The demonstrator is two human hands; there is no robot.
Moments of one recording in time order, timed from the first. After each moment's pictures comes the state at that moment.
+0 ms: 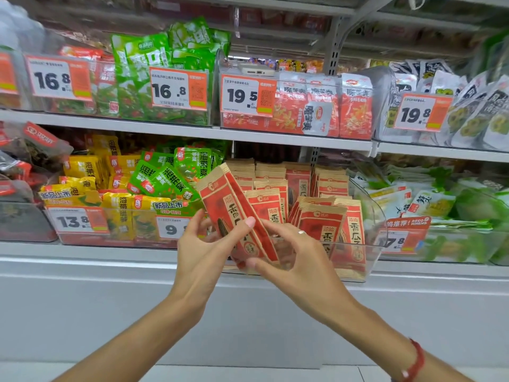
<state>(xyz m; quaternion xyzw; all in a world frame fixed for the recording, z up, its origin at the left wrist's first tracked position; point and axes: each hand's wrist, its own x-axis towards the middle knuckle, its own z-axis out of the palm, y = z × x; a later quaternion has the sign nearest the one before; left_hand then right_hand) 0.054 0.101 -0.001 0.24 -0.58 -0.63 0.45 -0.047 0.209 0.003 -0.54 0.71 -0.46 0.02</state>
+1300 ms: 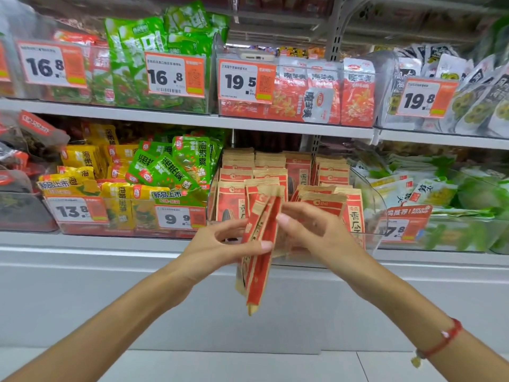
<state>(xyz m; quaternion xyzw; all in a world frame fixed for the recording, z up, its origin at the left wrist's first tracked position) 0.063 0.084 -0.004 0.22 -0.72 -0.62 0.19 -0.070 0.227 0.025 -0.48 0.67 -0.53 0.20</state>
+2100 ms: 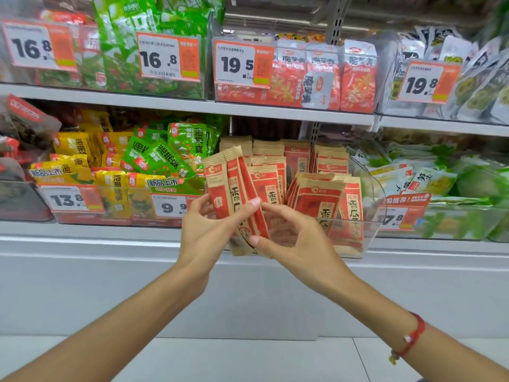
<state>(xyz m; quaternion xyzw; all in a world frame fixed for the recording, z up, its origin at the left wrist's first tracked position) 0.045 0.101 -0.008 0.30 -0.60 -0.62 0.41 -0.055 0.213 -0.007 -0.50 0.70 -0.49 0.10</state>
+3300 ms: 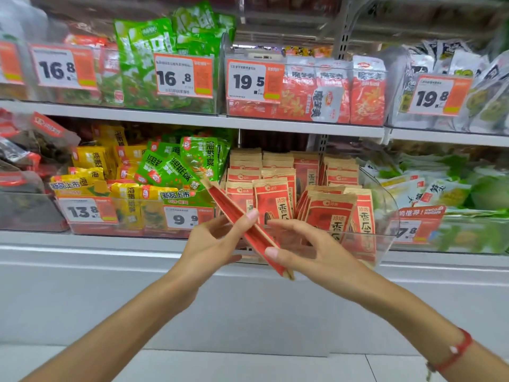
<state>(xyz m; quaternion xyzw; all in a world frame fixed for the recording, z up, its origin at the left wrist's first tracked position) 0.066 0.094 0.003 0.26 -0.66 -0.63 0.31 -0.065 0.220 0.008 -0.53 0.69 -0.44 0.22</state>
